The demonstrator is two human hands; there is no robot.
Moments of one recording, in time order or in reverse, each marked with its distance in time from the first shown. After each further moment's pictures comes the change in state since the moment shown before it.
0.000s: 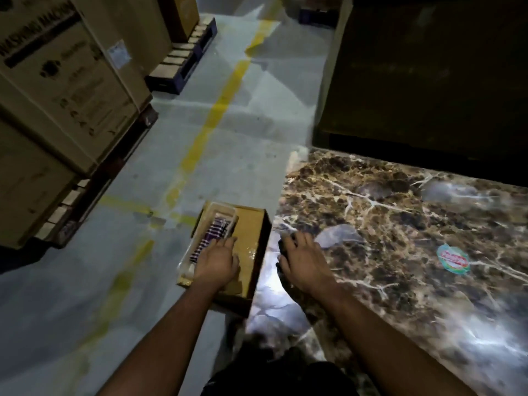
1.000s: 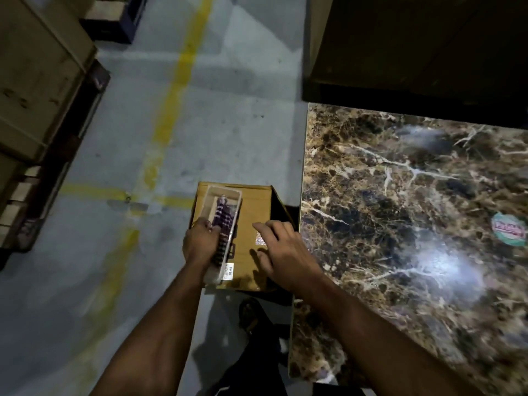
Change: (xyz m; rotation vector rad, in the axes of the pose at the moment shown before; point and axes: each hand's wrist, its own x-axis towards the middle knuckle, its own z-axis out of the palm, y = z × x) left_hand 0.109 -0.110 0.060 -0.471 -0.020 -0.425; right_hand 0.073 -0.088 0.070 0.230 0.022 -0.053
